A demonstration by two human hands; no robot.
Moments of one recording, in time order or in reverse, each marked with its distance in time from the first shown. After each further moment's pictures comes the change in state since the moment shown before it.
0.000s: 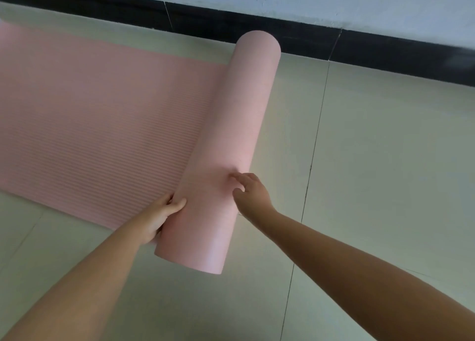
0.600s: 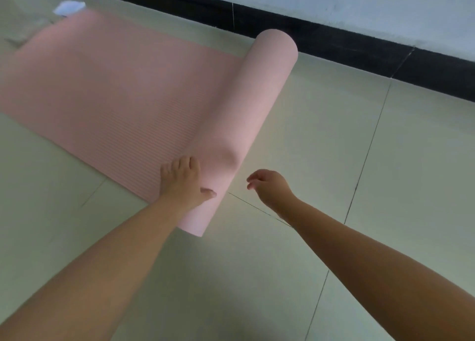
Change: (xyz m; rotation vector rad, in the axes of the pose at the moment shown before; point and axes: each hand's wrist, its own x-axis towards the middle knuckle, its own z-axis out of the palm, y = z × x) left_hand -0.022 0.027 -0.032 1.260 0.631 0.224; right_hand 0.017 -0.050 0.024 -0.022 -0.181 0.080
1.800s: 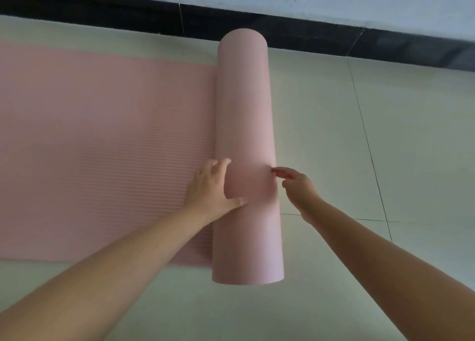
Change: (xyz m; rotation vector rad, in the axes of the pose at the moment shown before) left_hand 0.131 -0.108 -0.016 -0.362 -0.165 0.595; right_hand 0.056 -0.098 0.086 0.347 0.490 0.366
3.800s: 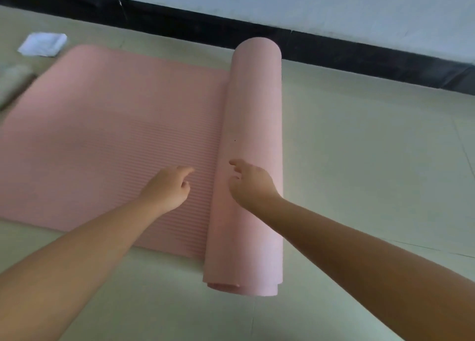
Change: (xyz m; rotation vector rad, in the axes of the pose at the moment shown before) left_hand -0.043 -0.312 -0.151 0.045 0.003 -0.169; right_hand -0.095 -0.183 0.294 -0.428 -0.186 -0.401
